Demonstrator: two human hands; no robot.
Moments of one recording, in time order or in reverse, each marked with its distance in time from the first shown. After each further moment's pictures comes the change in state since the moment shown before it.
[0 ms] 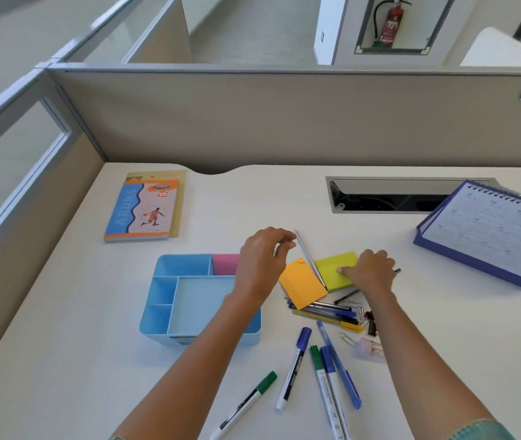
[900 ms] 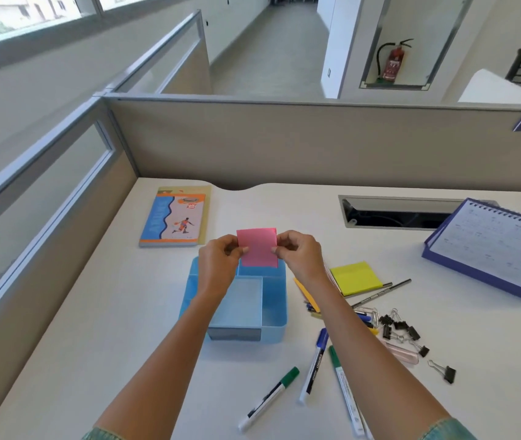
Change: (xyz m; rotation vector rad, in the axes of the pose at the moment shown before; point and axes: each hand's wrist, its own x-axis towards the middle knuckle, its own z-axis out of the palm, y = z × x) left_hand -0.018 -0.057 -0.091 -0.123 0.158 -0.335; right_hand -0.115 -0.134 -0.004 0.848 -0.032 -0.621
